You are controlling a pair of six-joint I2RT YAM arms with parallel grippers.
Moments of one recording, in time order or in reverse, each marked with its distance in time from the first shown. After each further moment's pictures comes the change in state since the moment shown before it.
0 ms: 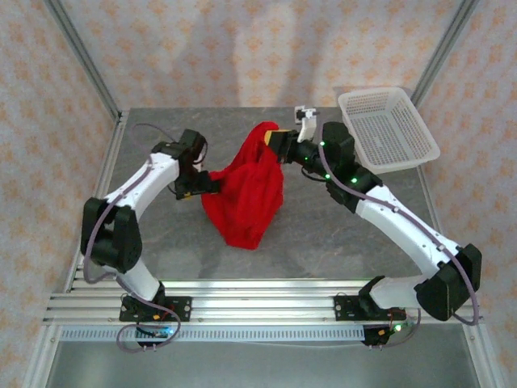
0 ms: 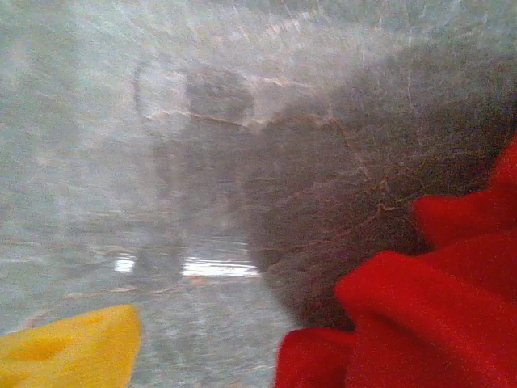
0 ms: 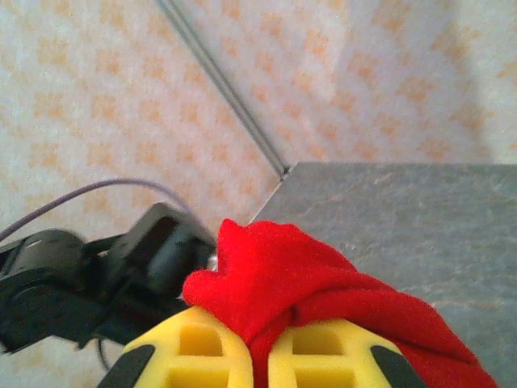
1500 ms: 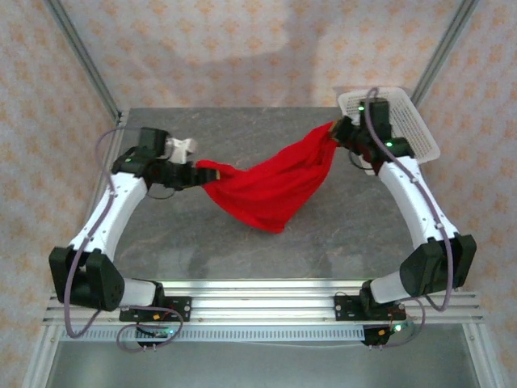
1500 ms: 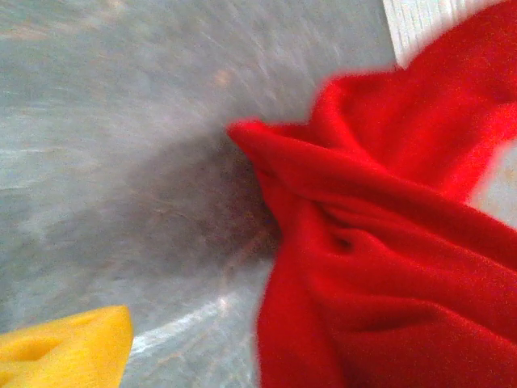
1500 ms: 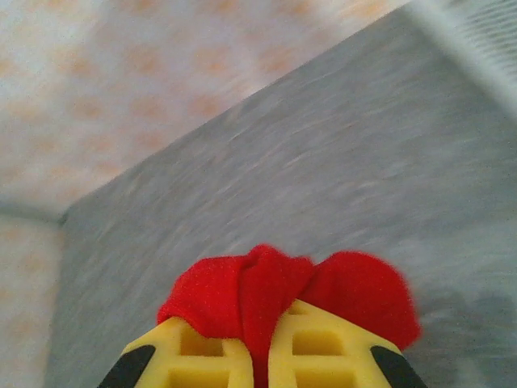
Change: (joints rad) left arm 0.078 -0.232 -0.087 0.168 0.566 0.208; right arm -0.371 0.157 0.201 -0.519 0.078 0.140
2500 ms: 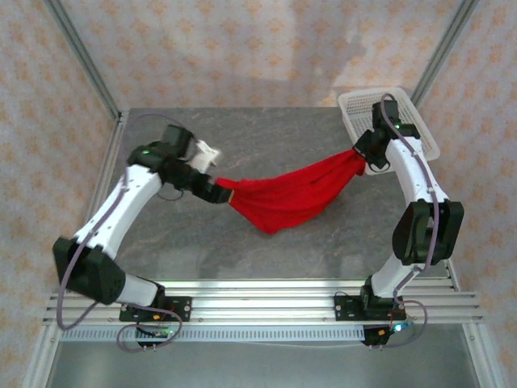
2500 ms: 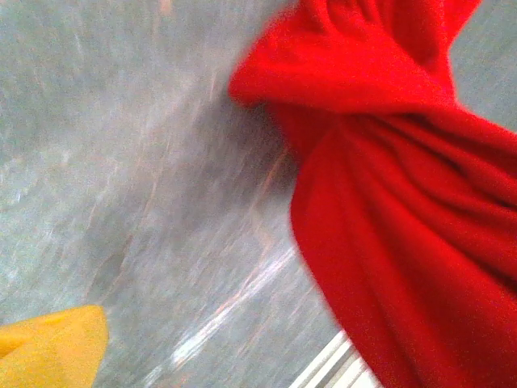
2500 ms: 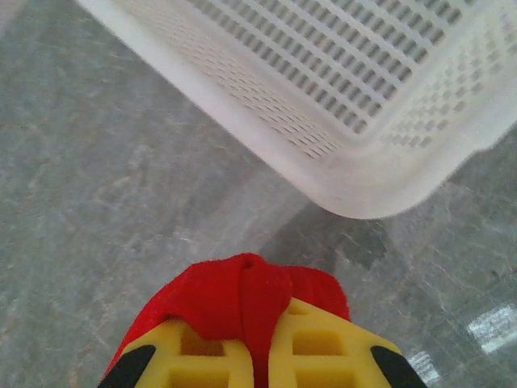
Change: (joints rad) left arm -0.178 0.080 0.122 -0.266 -0.211 0.391; right arm -0.241 0.227 0.143 -0.370 0.195 0.038
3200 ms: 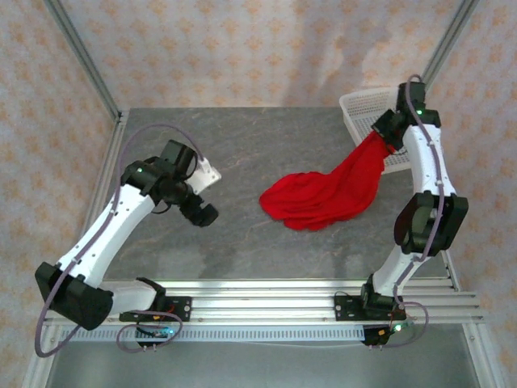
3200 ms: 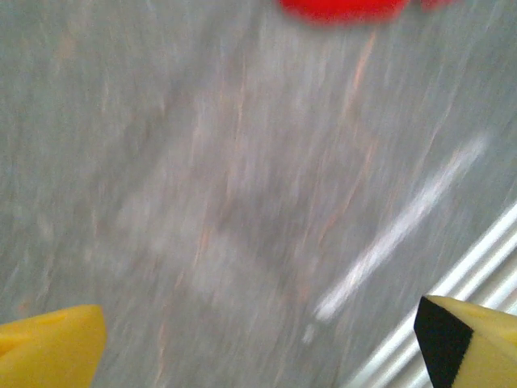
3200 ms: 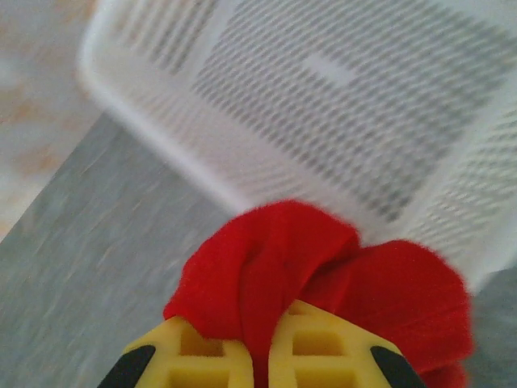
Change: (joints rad) left arm -0.048 -0.223 -0.085 0.013 -0.222 0.171; right arm -0.092 0.085 0.183 0.026 -0.121 -0.030
